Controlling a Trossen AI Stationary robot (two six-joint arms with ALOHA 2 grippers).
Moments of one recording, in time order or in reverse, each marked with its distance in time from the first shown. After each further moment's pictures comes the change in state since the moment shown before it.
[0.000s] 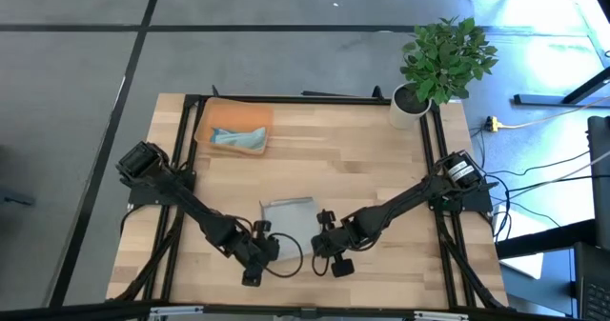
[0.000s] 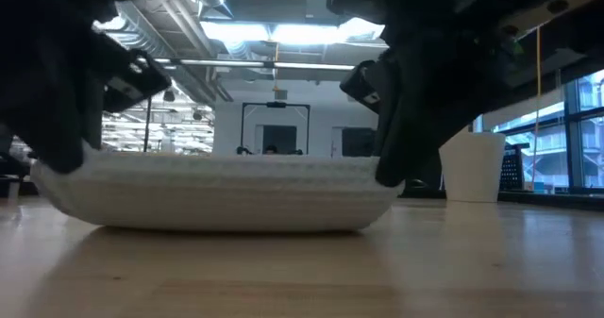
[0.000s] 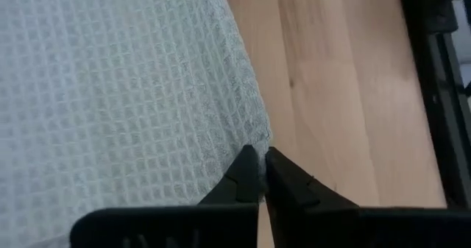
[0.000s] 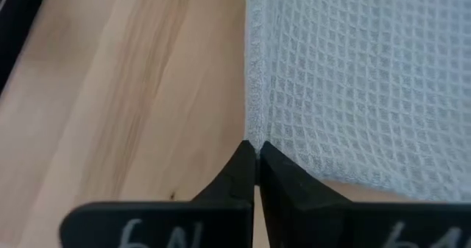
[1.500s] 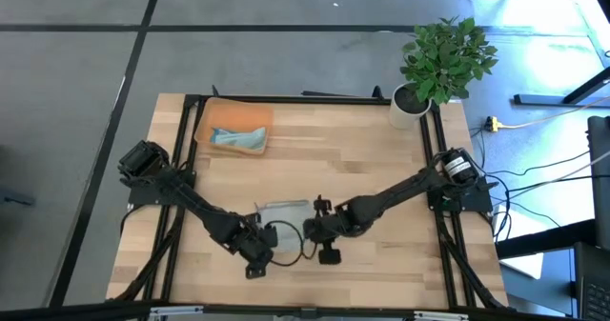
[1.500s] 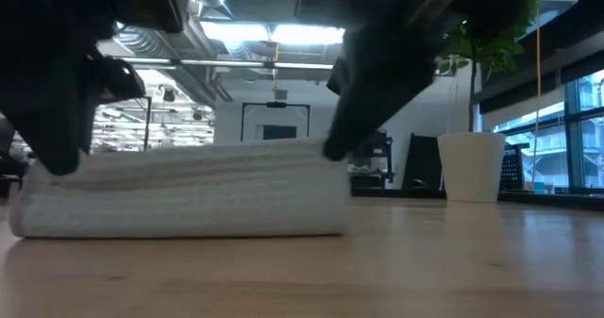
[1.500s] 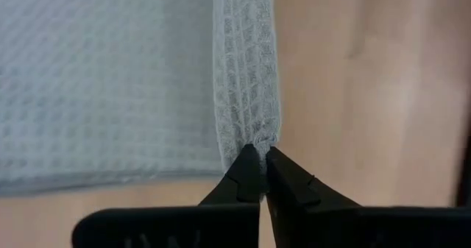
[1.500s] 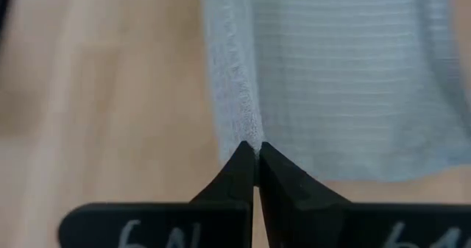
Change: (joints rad) left arm 0.027 -0.001 0.080 -0.267 0.042 -0.263; right arm -0.078 0.002 0.058 -0.030 0.020 0.098
